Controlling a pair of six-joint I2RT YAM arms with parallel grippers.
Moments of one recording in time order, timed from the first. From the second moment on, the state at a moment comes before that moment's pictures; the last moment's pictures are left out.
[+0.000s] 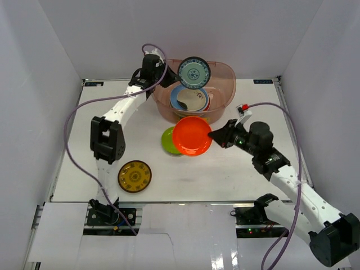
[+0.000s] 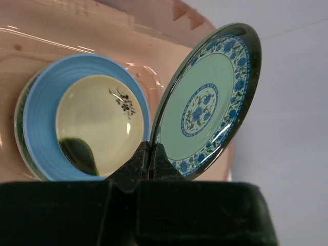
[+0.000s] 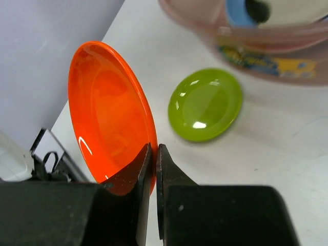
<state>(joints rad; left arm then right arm) -0.37 2.04 1.89 -0.20 0.21 -0.78 0.54 0.88 0.62 0.03 -0.33 0.54</state>
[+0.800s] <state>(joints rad) -0.35 1.61 1.58 -0.34 0.17 -0.55 0.22 1.76 1.41 0.00 -0.29 0.50</state>
